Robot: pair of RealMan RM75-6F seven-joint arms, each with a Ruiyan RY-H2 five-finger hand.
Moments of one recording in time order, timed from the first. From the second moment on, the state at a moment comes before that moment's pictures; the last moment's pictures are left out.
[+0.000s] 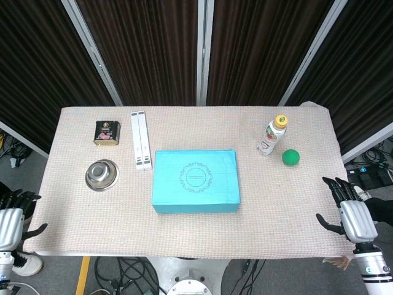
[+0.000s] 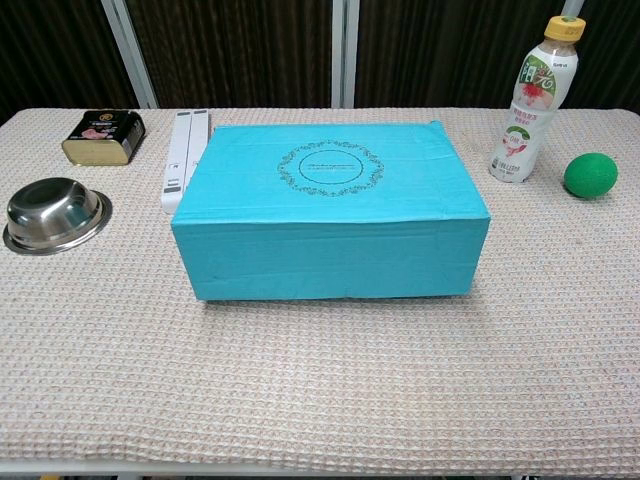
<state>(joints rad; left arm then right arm) -0.01 -1.23 -0.04 -1.47 1.45 1.50 0.01 0.16 -1.12 0.00 -1.58 -1.53 1.43 0.22</state>
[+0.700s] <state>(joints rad) -0.02 -1.22 -0.04 -1.47 1.45 1.49 0.00 0.32 -1.23 0.08 -1.44 -1.64 1.36 0.14</state>
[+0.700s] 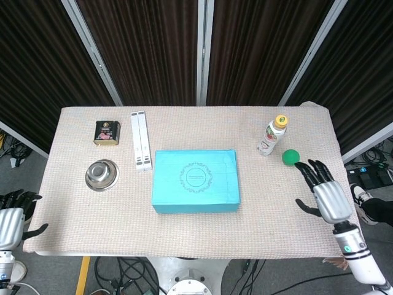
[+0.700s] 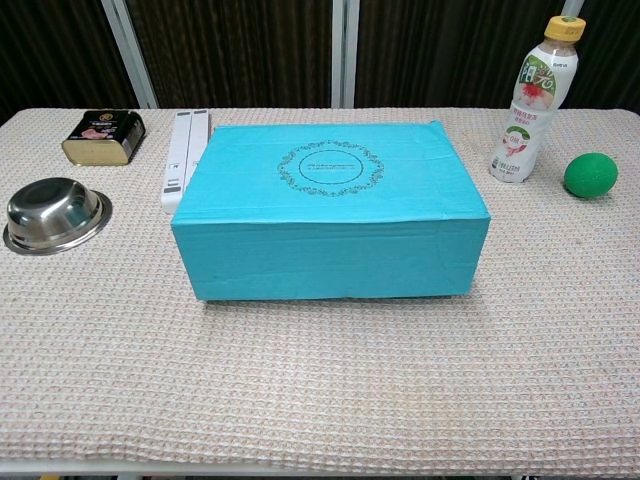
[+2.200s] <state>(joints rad) -0.01 -1.18 -0.03 -1.53 1.42 1.45 -0.01 0.75 -1.98 0.01 -0.28 -1.73 1.37 0.63</state>
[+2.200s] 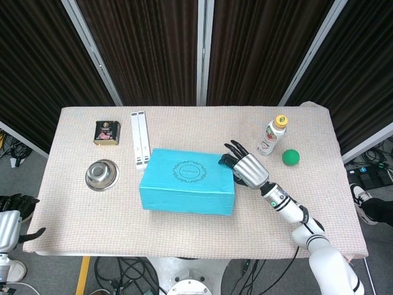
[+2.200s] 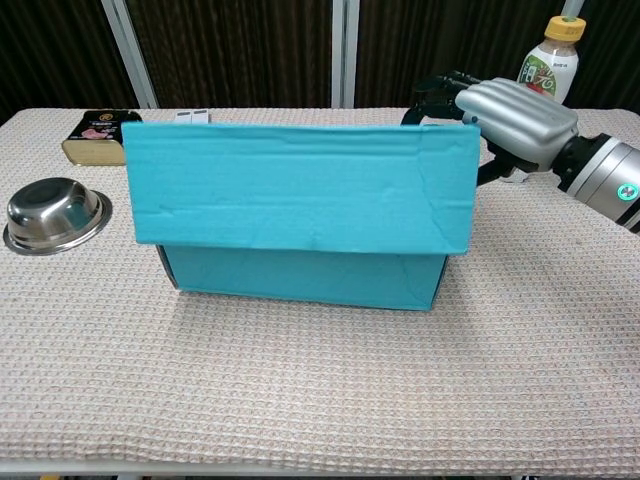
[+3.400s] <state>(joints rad) 0.00 -1.16 -0.02 -1.51 1.42 1.47 -0.05 0.93 -1.58 0.45 -1.15 -0.82 0.51 0.91</state>
